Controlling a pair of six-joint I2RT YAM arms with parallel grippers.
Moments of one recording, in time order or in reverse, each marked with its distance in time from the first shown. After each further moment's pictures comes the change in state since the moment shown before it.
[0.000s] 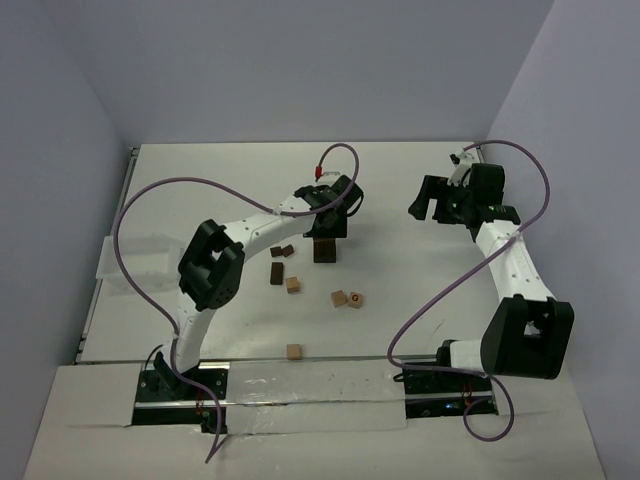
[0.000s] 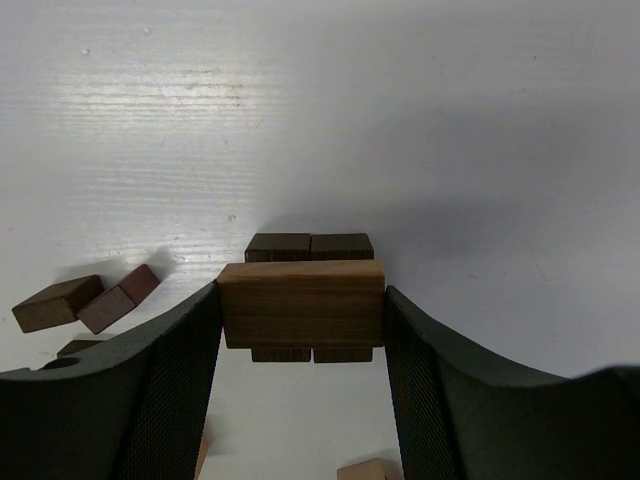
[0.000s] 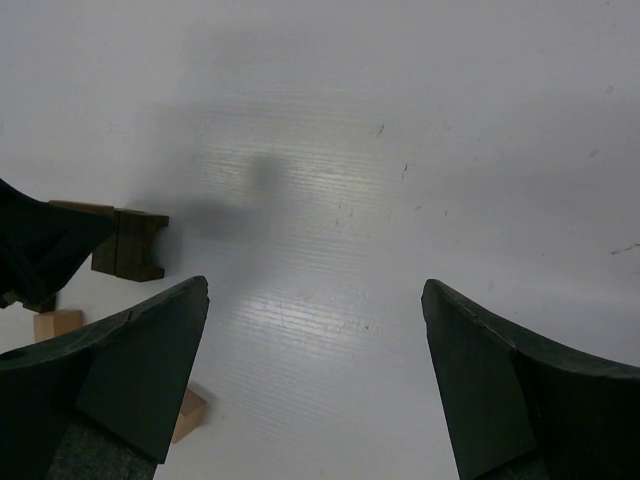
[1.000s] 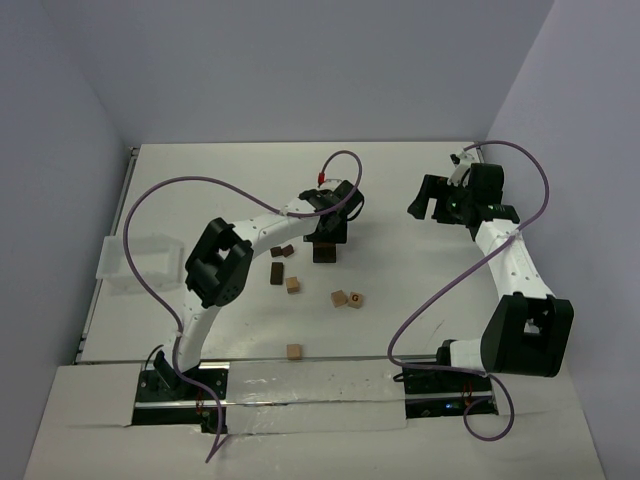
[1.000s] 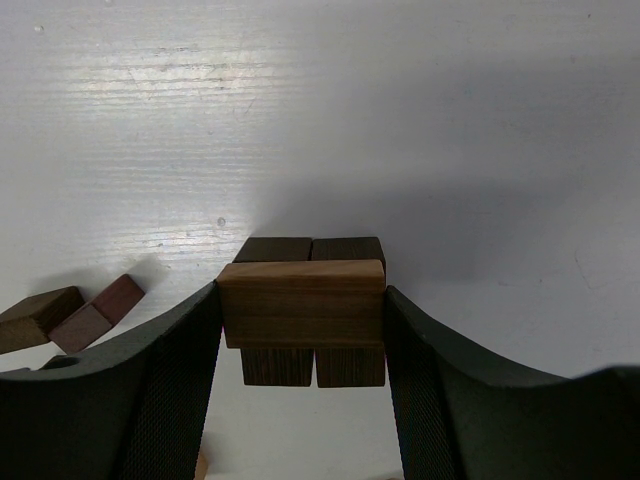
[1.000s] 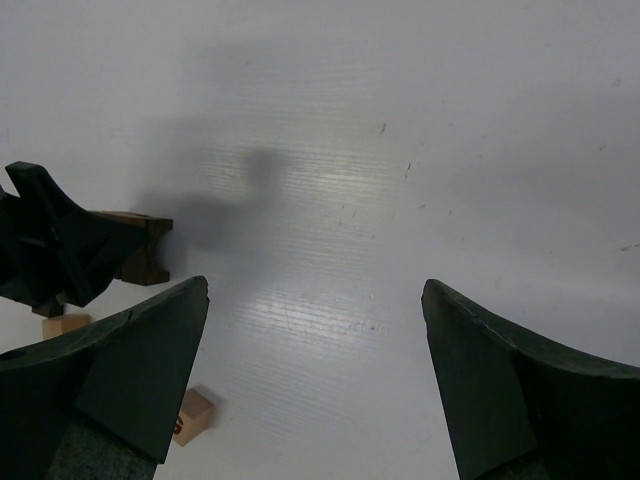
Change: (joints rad) left arm 0.003 0.060 0.004 0.000 0.025 0.022; right arm 0.002 0.012 0.002 0.003 0.002 0.026
